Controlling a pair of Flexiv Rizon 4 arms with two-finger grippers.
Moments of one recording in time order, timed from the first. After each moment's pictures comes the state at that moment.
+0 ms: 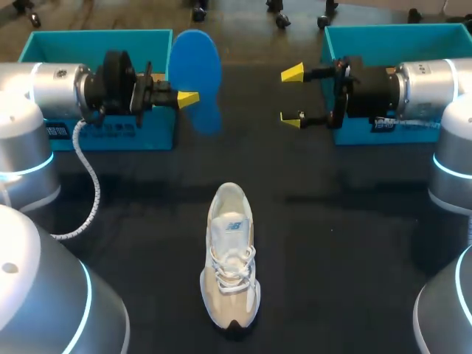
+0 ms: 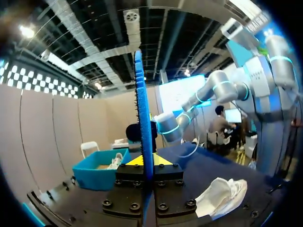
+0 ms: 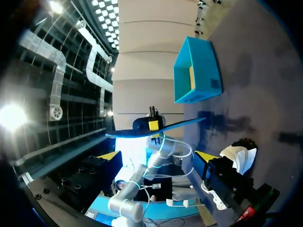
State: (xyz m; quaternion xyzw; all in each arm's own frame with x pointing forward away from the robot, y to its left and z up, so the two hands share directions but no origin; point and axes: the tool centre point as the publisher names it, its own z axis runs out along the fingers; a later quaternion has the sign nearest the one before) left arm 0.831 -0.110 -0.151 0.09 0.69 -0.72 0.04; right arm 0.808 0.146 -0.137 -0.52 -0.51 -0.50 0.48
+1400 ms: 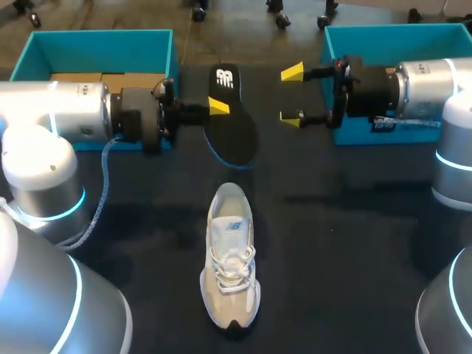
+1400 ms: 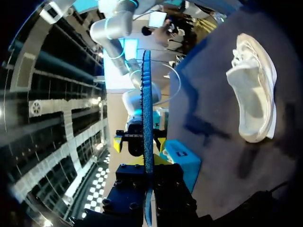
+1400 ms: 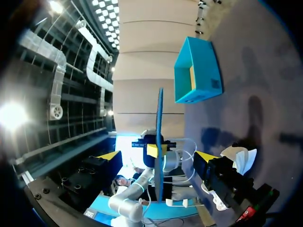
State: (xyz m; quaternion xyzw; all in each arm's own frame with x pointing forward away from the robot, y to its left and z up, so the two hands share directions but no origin) left arm 0.802 -0.161 -0.151 0.50 0.55 -0.45 0.50; right arm 0.808 0.148 -0.135 -0.51 -0.51 -0.50 0.48
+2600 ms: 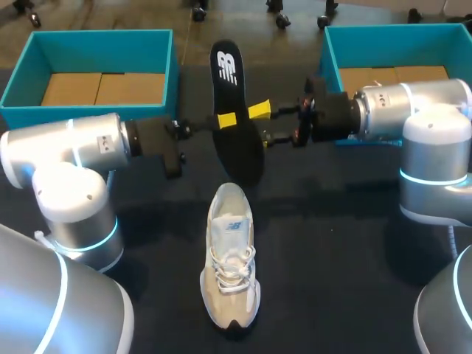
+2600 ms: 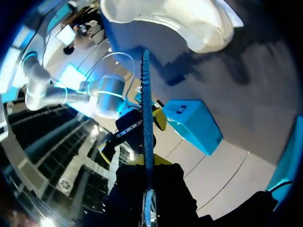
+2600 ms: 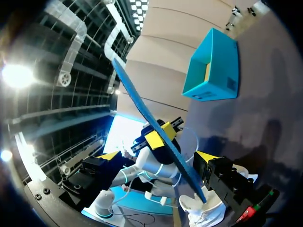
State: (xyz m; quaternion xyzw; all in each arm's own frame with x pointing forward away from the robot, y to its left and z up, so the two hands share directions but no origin) left arm 0.821 -0.170 -0.182 0.62 0.36 -0.18 0.67; right arm 0.784 0.202 -0.185 -0.41 -0.59 -0.54 0.44
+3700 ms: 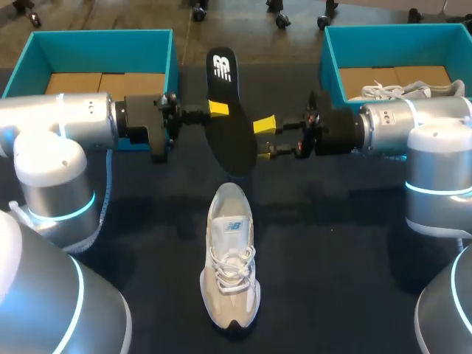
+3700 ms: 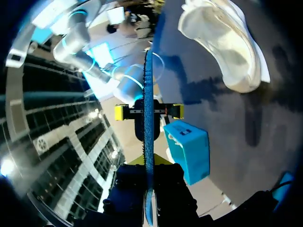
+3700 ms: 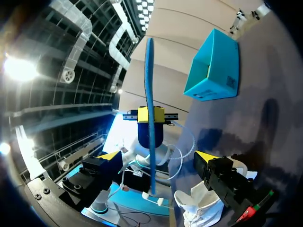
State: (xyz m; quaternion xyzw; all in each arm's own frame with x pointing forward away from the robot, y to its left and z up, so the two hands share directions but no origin) left arm 0.829 -0.158 -0.172 0.55 0.48 -0.38 0.57; right arm 0.766 0.197 -0.200 -0.40 -0.59 -0.56 0.43
